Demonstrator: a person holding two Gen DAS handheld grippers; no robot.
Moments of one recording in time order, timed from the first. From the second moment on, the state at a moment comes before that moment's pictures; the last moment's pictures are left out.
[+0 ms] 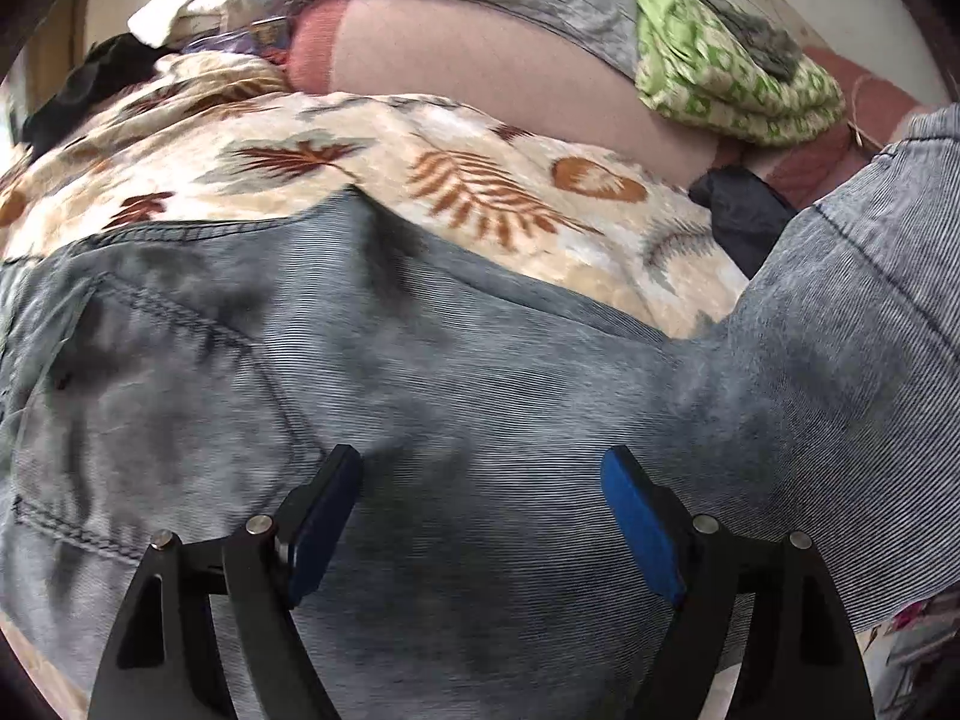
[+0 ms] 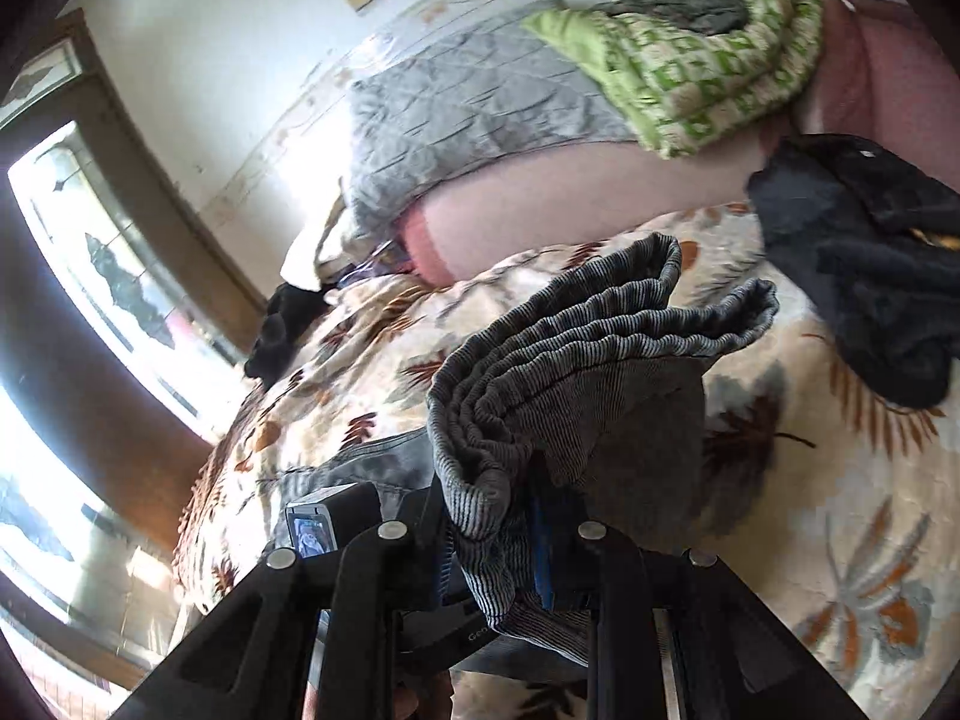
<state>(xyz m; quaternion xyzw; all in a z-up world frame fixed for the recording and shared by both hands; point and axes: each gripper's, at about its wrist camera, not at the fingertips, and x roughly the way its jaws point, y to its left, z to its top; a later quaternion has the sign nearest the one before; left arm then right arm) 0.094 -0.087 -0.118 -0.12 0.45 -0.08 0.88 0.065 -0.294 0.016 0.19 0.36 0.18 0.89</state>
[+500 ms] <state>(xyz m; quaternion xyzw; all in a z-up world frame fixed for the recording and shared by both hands) 0.029 0.117 -0.076 -0.22 0.38 0.09 0.89 0.074 -0.147 -0.114 0.11 0.51 0.25 0.81</state>
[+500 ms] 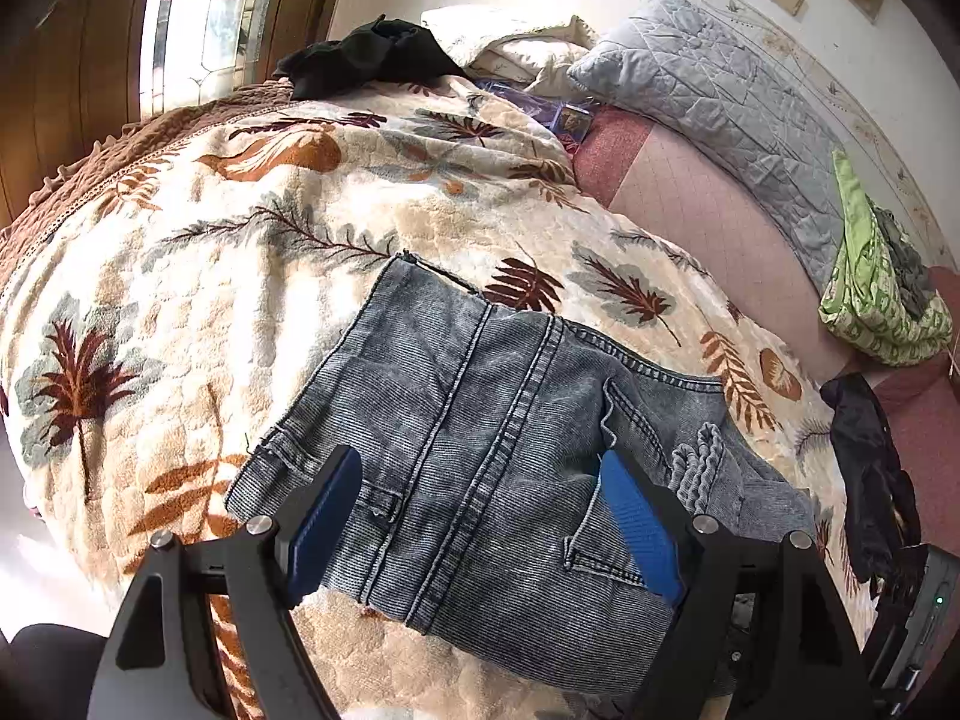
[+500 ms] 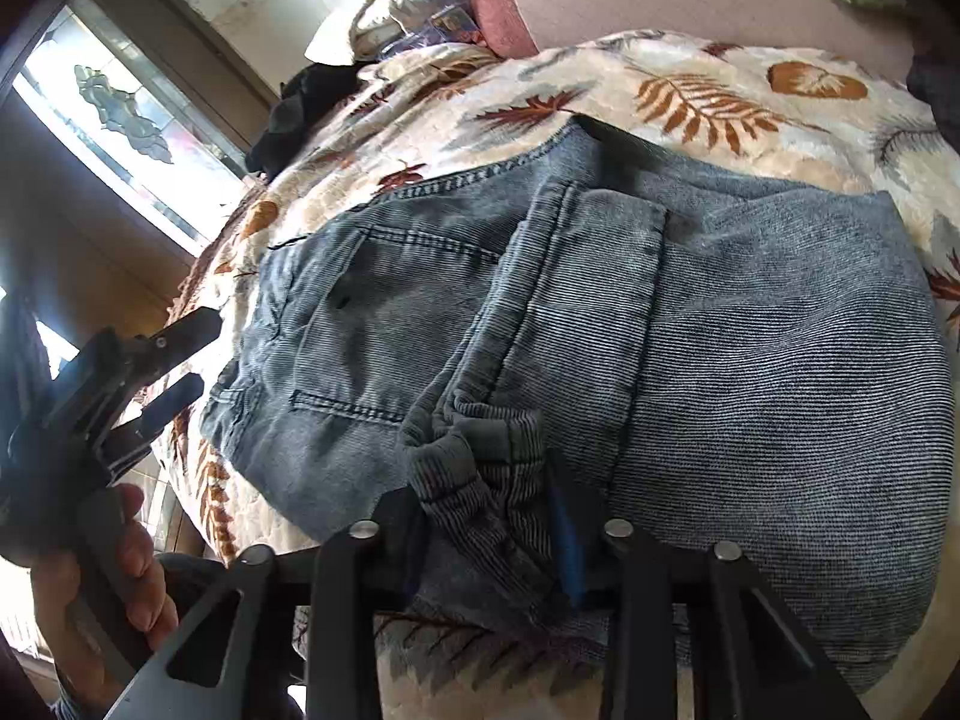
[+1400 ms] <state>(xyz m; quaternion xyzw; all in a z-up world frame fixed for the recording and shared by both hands) 0.058 -0.046 -0.127 0.03 0.48 0.00 0.88 0.165 -0.318 -0.136 0.47 0.45 0.23 0.72</state>
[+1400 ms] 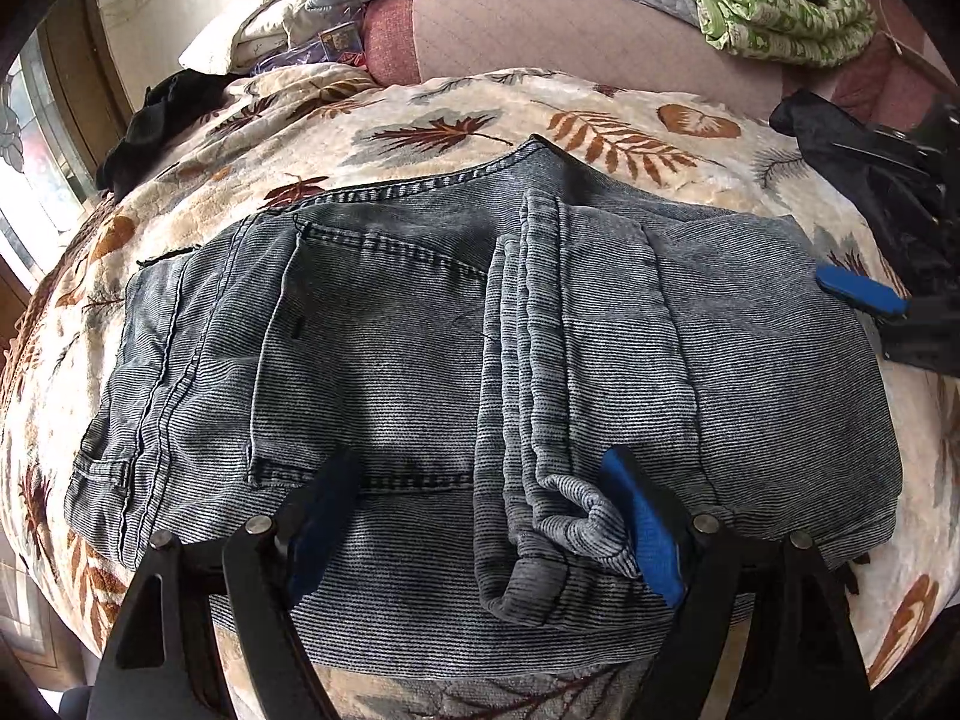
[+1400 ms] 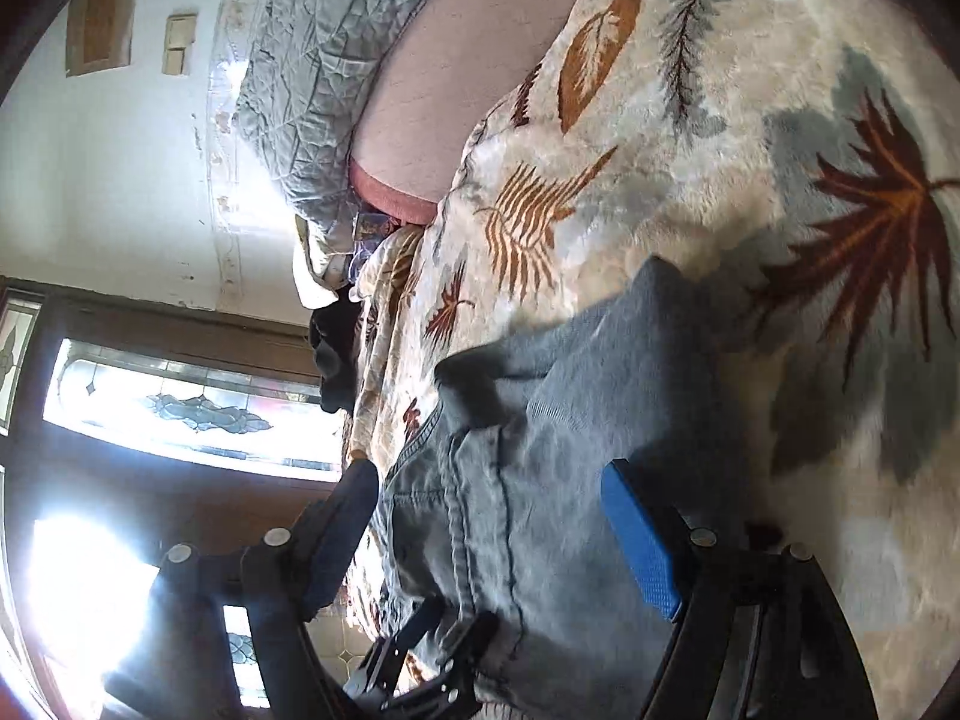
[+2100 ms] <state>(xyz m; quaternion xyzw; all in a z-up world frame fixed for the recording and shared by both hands) 0.069 -0.045 -0.106 -0.03 0.47 -0.03 0.88 0.069 -0.322 -0.158 0.45 0.52 0.27 0.67</state>
